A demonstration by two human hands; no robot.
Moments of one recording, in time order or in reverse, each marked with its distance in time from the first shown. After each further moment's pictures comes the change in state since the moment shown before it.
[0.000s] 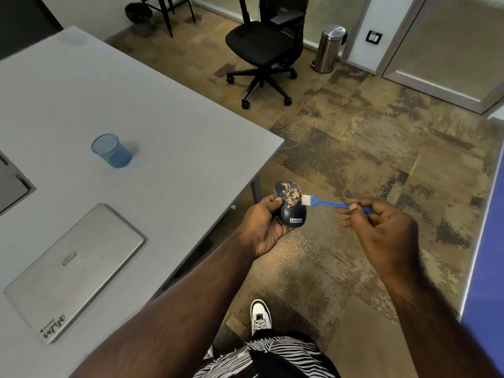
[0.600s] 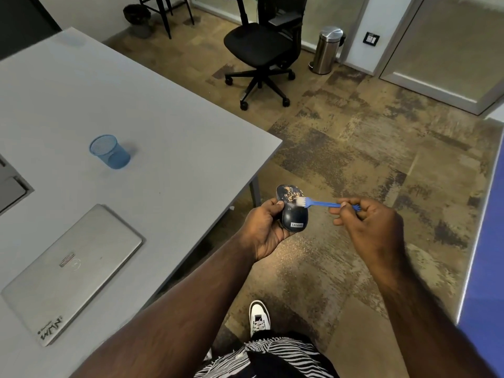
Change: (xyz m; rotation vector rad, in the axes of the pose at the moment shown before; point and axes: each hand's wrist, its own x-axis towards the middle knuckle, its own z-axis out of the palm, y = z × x) left_hand 0.001 -0.008 -0.004 0.030 -0.037 -0.025; right_hand 0.009 0.010 0.012 -0.109 -0.019 0.137
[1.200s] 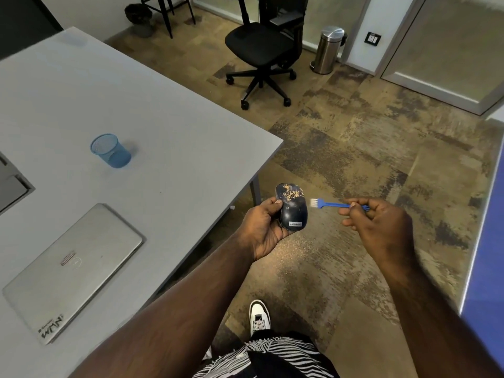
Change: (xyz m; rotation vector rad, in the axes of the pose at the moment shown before) left_hand -0.002 0.003 -0.002 -0.038 0.002 -0.001; right_hand 0.008 0.013 -0.008 0.045 -0.015 0.056
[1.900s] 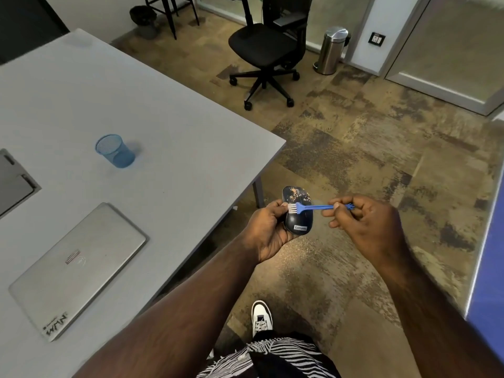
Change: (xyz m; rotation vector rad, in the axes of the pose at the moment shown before) left_hand -0.003 -0.005 0.004 0.068 -0.042 -0.008; right_hand -0.002 -0.018 0.006 0.028 -0.157 -0.164
